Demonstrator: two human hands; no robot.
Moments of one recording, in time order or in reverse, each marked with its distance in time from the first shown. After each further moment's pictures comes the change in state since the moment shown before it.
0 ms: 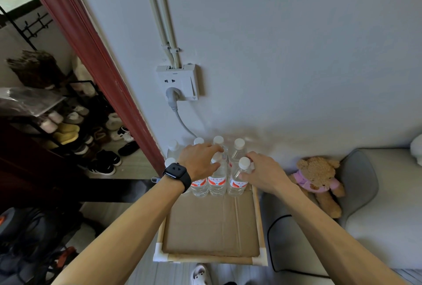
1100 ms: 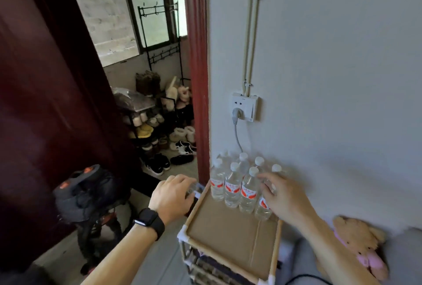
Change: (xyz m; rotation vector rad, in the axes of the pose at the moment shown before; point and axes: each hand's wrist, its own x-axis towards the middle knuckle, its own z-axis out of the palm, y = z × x) left_hand -0.242 0.006 -0.014 -0.049 0.280 -0.569; right_hand -0.107 -0.071 -0.048 0.090 0.157 -0.436
